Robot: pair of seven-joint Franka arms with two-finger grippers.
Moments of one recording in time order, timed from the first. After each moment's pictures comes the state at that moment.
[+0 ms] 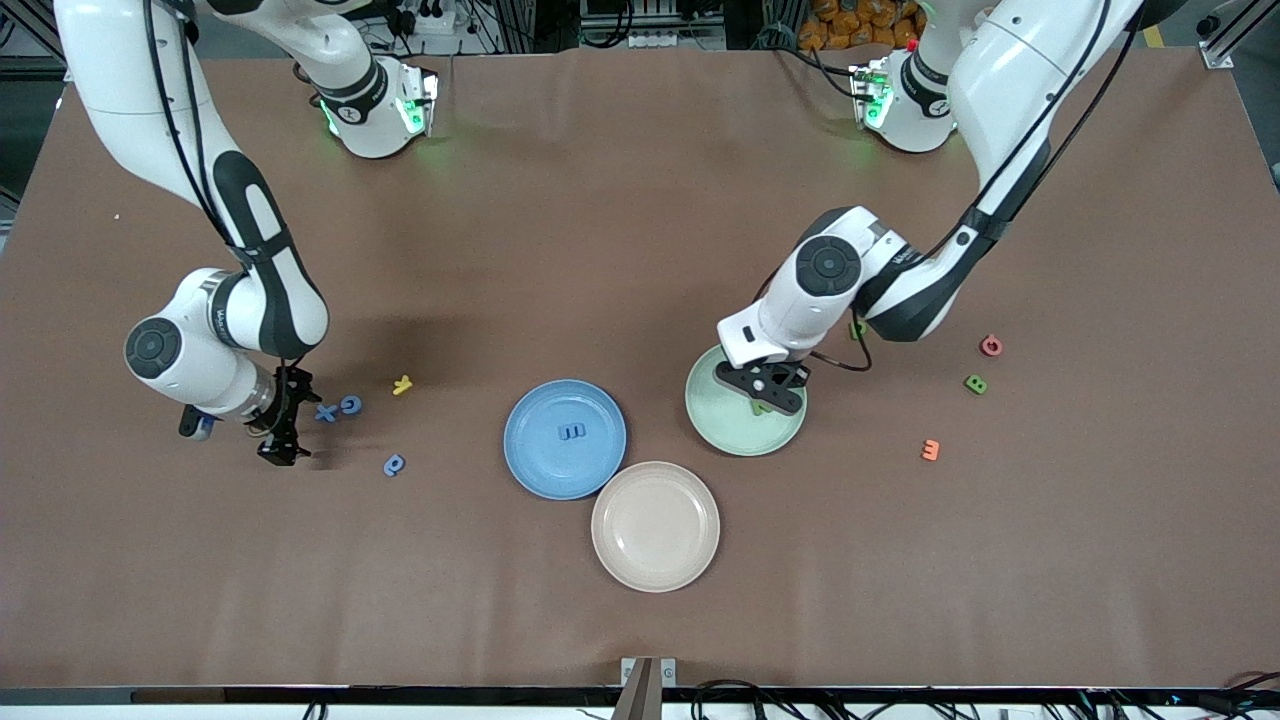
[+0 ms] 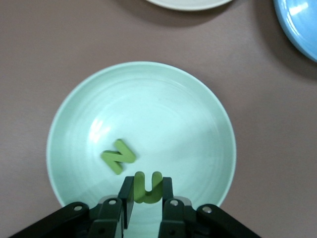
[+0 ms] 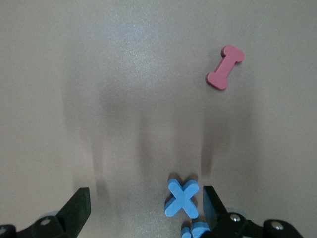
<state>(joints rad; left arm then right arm) -0.03 0.58 -0.59 -1.88 0.39 2.44 -0.36 0.17 0.55 -0.22 -2.01 0.24 2.57 1.38</state>
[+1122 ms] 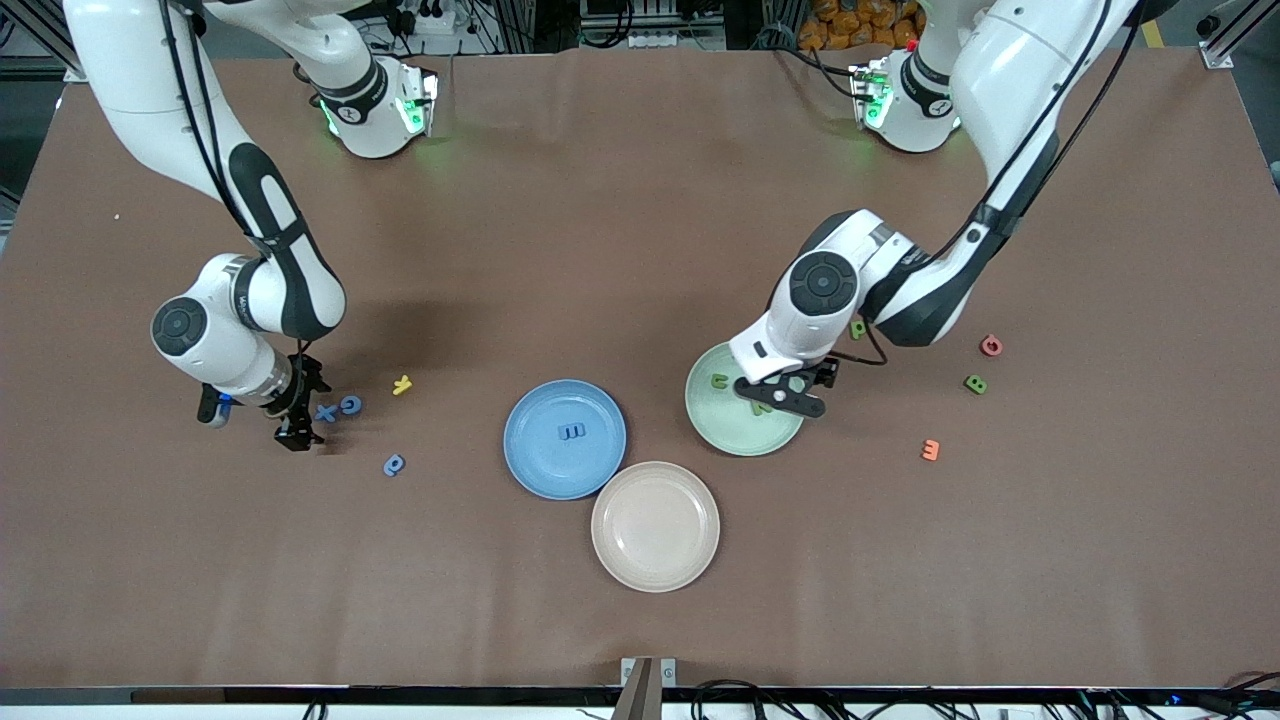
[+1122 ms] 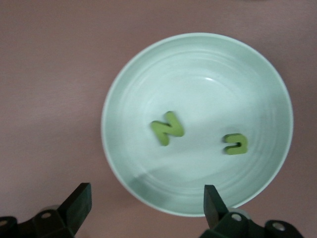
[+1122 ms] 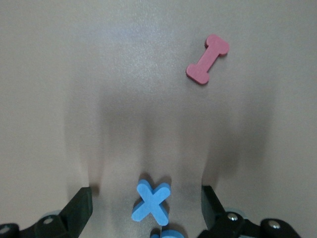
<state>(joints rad) -0.06 0.56 -0.54 -1.82 0.39 2.22 -0.46 0.19 0.52 -0.21 -2.13 0.24 2.70 1.32</state>
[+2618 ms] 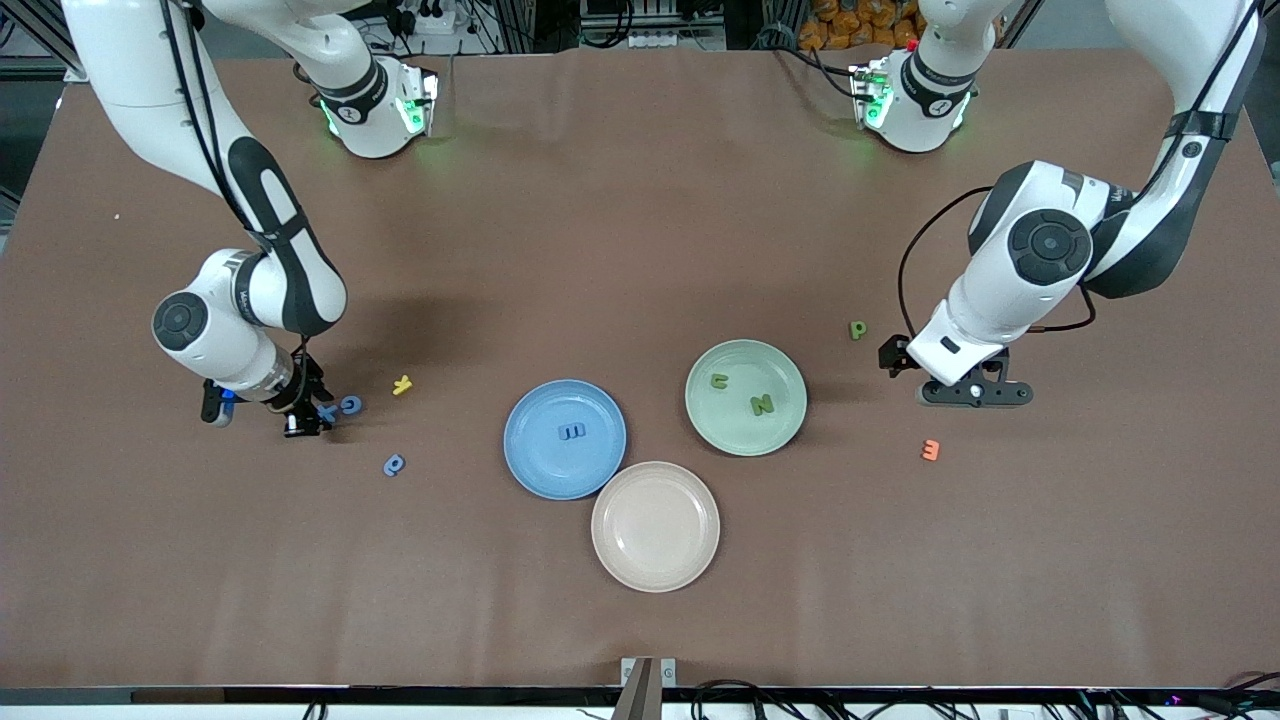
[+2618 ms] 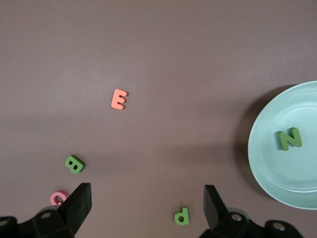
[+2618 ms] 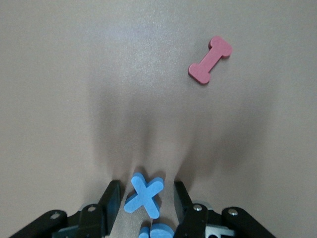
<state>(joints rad) 0.55 0.32 -0.87 -2.00 0.39 2.18 -0.46 0.18 0.51 -0.20 -2.15 0.24 2.69 1.24</state>
